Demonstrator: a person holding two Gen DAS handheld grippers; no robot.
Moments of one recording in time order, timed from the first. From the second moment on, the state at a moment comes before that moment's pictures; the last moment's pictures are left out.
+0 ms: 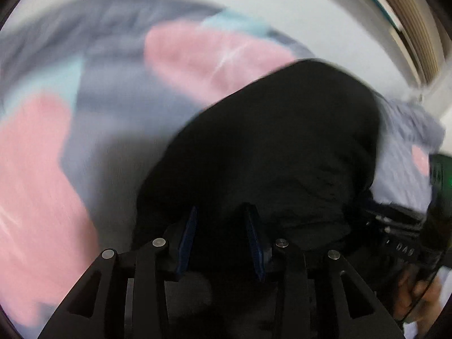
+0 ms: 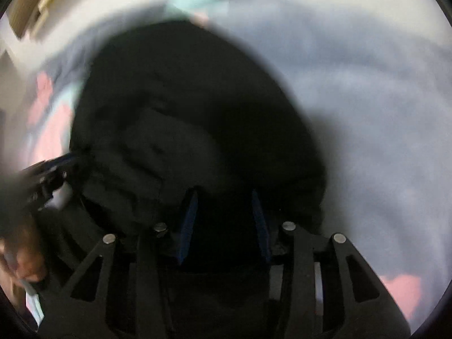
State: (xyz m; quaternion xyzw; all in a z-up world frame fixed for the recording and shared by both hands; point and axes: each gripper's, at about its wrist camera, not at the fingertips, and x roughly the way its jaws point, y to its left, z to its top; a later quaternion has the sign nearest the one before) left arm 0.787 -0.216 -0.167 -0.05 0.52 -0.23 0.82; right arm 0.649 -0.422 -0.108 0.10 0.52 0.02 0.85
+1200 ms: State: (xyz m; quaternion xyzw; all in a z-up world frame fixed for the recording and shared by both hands) left arm 0.828 -0.235 -0.157 0.02 0.53 -0.23 0.82; right arm 0.669 -0.472 -0.103 0.17 0.52 0.06 0.83
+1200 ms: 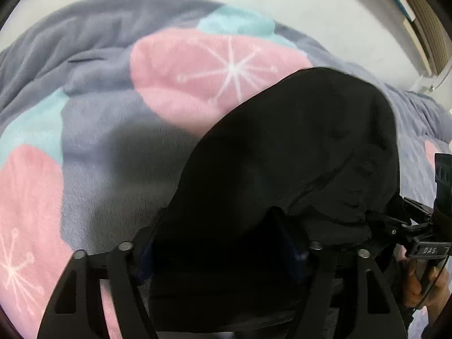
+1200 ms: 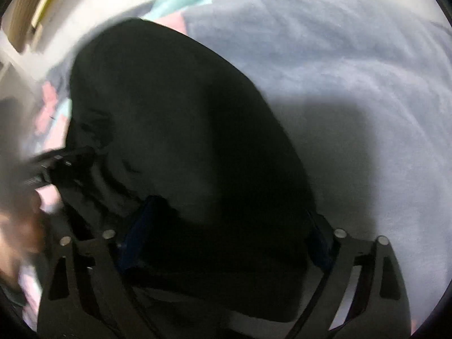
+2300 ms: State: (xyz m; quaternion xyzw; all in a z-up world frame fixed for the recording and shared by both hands) left arm 0.483 -0.018 -0.068 -0.02 0.44 -0.20 0.87; right arm 0.325 -0.376 -0.009 0.05 0.43 -0.04 0.90
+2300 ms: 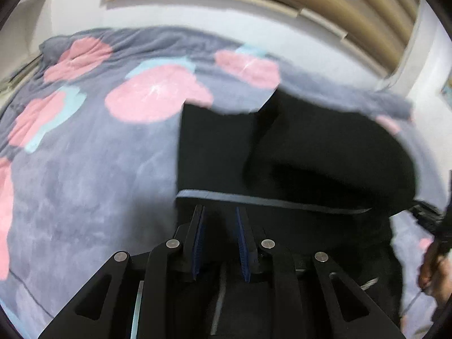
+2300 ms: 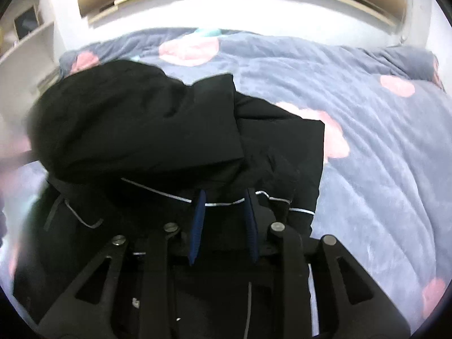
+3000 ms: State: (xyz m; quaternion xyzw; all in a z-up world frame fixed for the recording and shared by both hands) left arm 0.523 -0.138 -0.095 0.00 0.50 -0.27 0.82; right arm 0.395 -0.290 -0.057 0.10 0.53 0.03 0.84
